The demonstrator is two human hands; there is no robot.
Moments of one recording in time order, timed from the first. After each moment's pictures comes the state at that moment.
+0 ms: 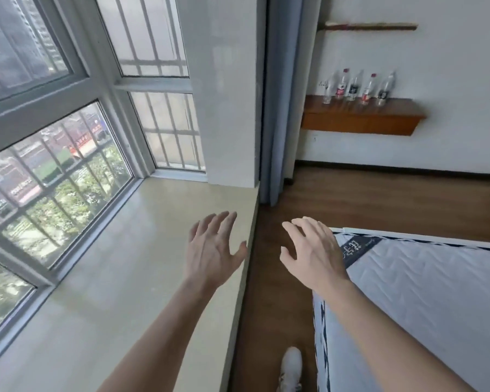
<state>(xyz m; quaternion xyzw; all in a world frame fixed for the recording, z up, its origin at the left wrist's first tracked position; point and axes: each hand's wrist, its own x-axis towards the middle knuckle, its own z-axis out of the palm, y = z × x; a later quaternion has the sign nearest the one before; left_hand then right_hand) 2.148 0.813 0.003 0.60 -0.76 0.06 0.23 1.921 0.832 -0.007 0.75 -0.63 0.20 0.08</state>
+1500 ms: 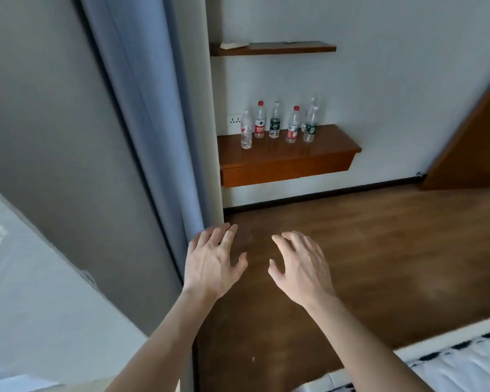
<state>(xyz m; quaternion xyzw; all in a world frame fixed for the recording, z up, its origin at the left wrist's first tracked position) 1.821 0.083 0.006 0.46 -0.87 0.00 0.19 1.639 0.181 -0.010 0.60 -0.78 0.16 0.10</state>
